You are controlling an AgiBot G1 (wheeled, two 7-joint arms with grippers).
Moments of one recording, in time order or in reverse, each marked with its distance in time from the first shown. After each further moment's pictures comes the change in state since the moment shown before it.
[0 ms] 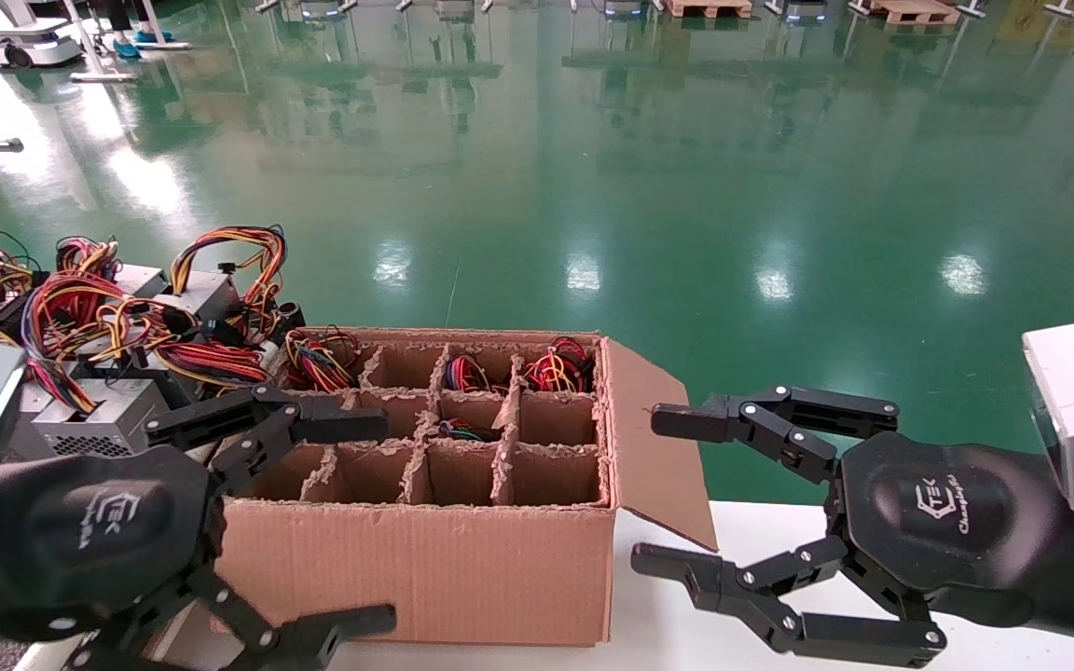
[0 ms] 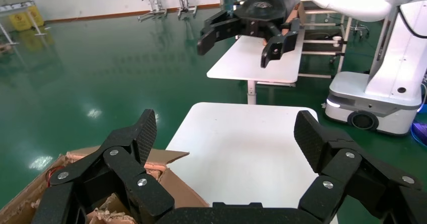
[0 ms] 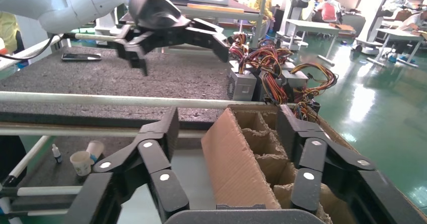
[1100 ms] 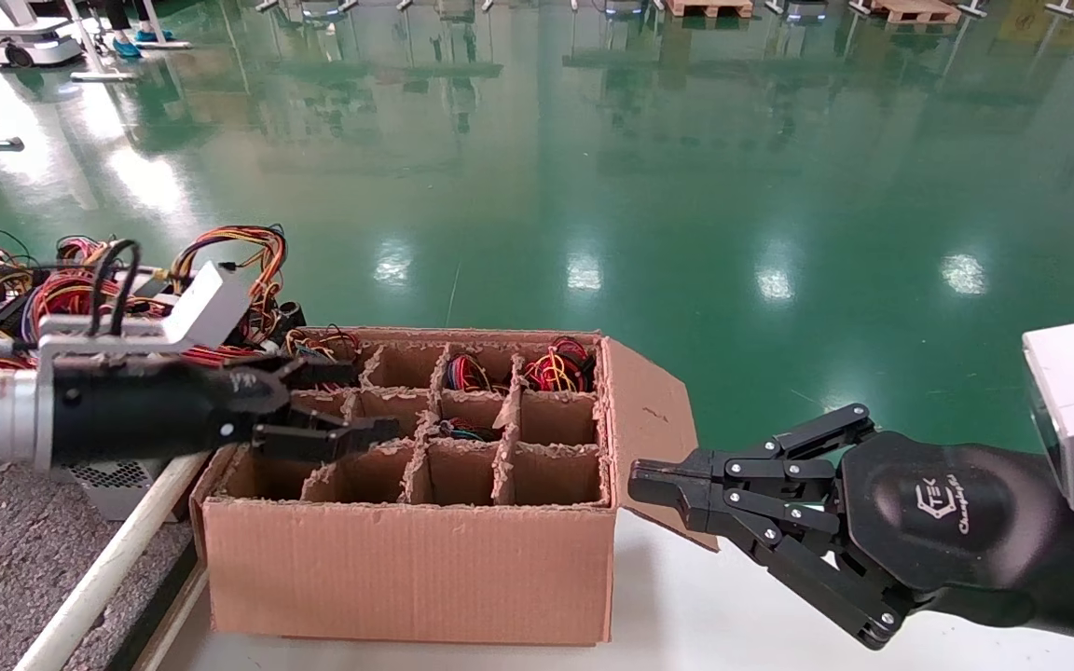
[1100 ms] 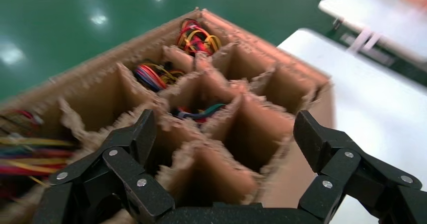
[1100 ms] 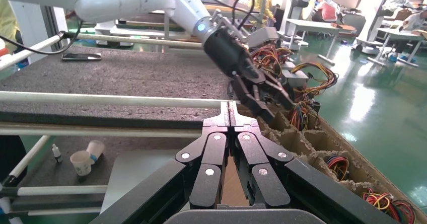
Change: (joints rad) left arm -0.419 0.227 0.279 0.631 0.440 -0.063 -0.051; right arm 0.000 0.000 0.000 0.000 0.000 0.000 0.000
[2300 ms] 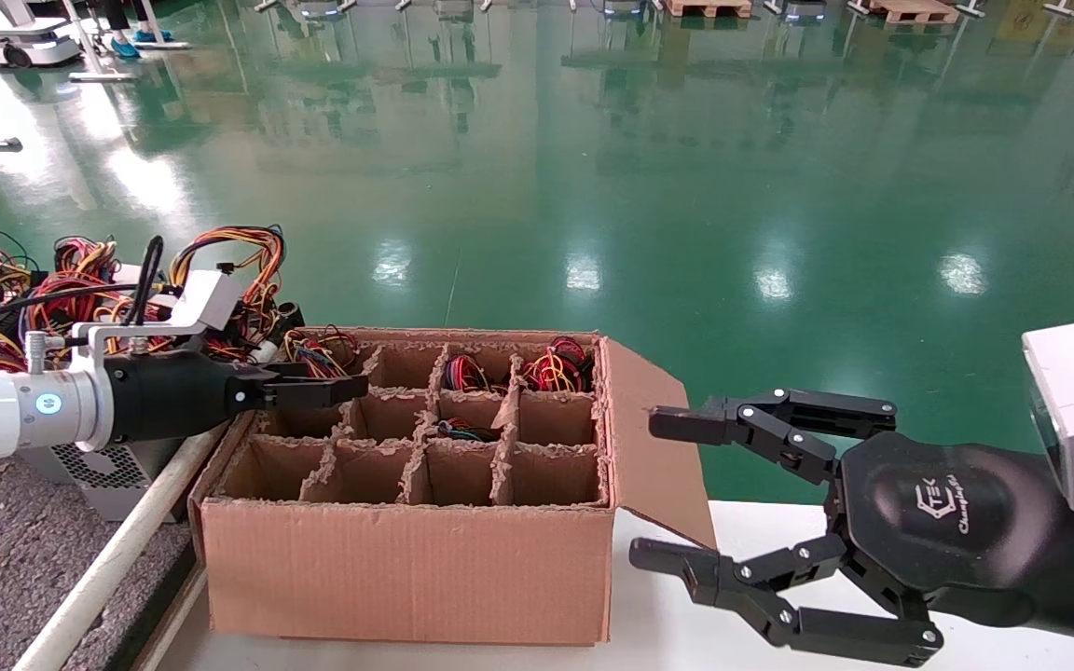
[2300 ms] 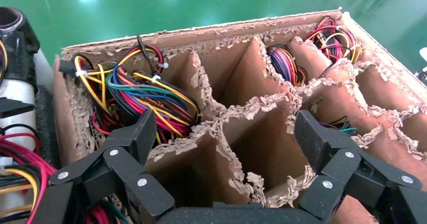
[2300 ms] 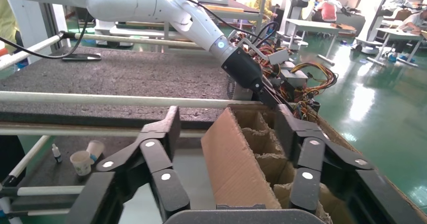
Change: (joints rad) left arm -0.120 0.147 0.034 0.437 0.089 -0.200 -0.031; right arm 0.000 0.000 0.000 0.000 0.000 0.000 0.000
